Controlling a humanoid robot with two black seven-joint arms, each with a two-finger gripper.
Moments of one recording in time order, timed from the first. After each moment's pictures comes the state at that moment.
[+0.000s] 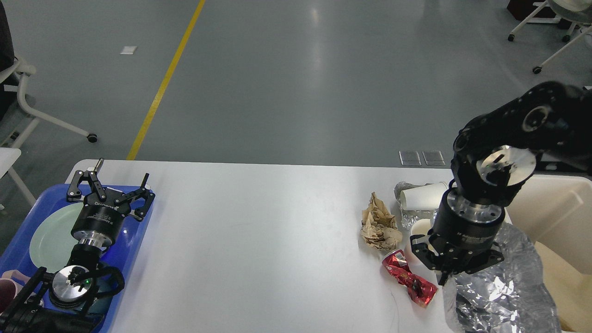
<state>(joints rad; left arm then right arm) -0.27 0.17 -1.49 -0.78 0.10 -0.54 -0.05 2.15 -0.25 -1.22 1.64 0.28 0.69 -0.44</state>
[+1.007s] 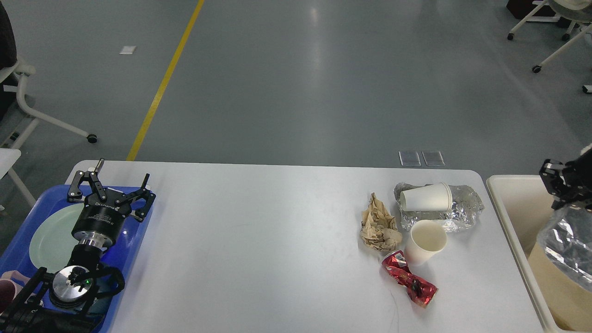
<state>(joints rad) -0.27 0.17 -1.49 -0.78 0.10 -0.54 -0.05 2.15 -0.47 -1.72 1.46 0.25 0.40 -0.14</state>
